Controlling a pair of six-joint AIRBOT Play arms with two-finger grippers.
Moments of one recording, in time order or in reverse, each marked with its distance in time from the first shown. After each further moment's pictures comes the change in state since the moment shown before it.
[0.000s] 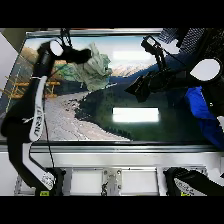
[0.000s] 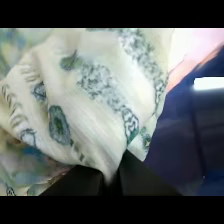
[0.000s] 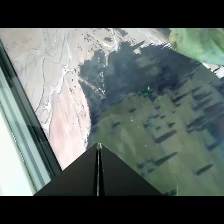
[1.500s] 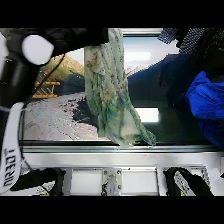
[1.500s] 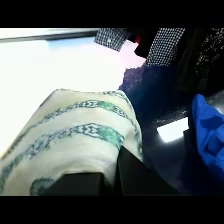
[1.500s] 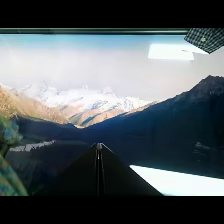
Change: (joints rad) left arm -0.305 0.348 -0.167 0.132 0.209 -0.104; right arm -0.558 0.262 0.002 -0.147 -0.236 0.286
